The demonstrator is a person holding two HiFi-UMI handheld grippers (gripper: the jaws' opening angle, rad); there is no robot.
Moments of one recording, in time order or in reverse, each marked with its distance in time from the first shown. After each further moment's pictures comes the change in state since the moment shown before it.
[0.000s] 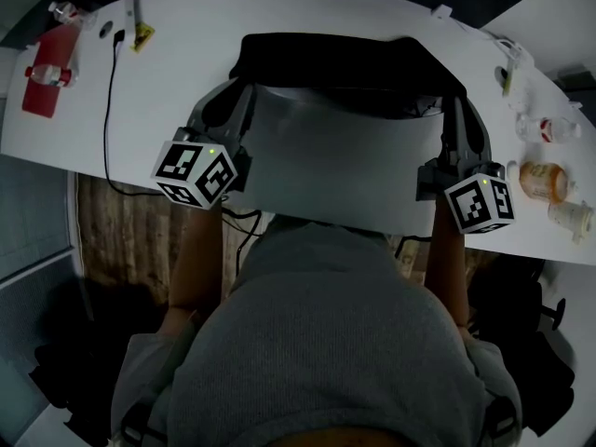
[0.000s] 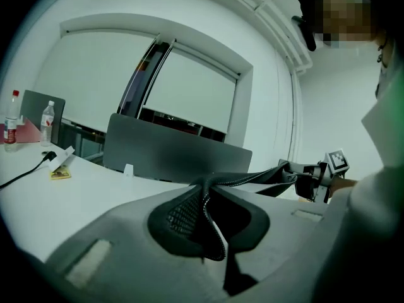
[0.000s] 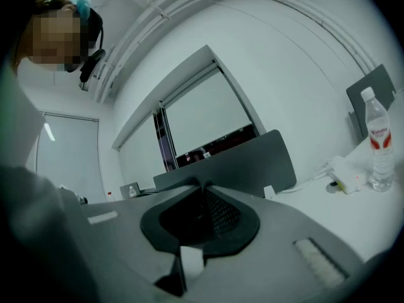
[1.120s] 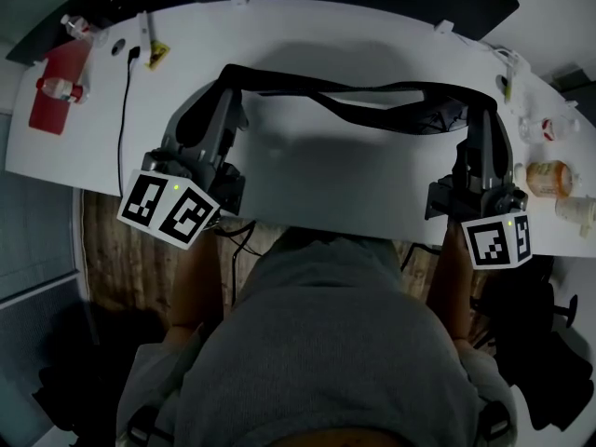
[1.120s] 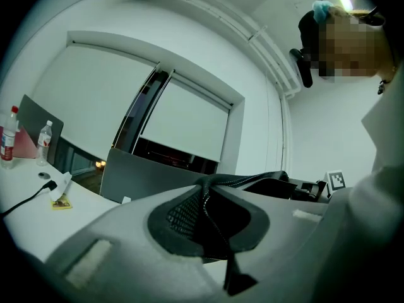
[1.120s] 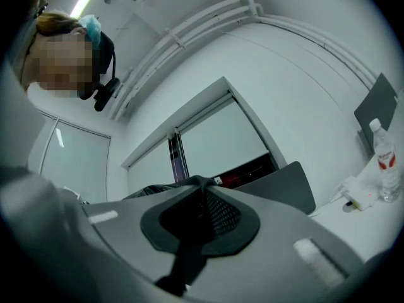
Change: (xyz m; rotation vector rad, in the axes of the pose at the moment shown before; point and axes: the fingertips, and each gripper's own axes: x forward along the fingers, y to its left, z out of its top) left arm -0.061 -0.001 0.102 0.006 -0.185 -0.069; right arm -0.027 0.085 0.067 -0.038 -0.236 0.062
